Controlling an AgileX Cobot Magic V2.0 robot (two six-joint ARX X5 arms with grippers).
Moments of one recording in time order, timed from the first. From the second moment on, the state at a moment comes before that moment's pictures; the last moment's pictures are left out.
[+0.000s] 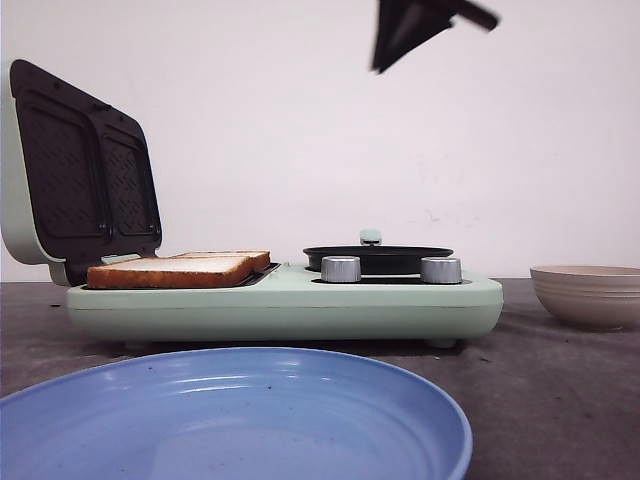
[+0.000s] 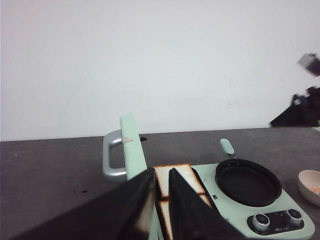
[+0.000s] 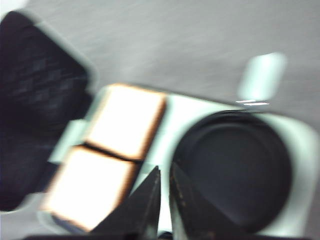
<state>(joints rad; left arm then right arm) -0.53 0.38 1.12 -0.79 -0.29 -0.08 0.45 1.72 1.84 -0.81 -0.13 0.31</state>
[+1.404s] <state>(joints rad) -0.53 0.65 1.08 -0.59 -0.15 0.00 0.07 0.92 0.99 -0.48 -0.31 0.15</state>
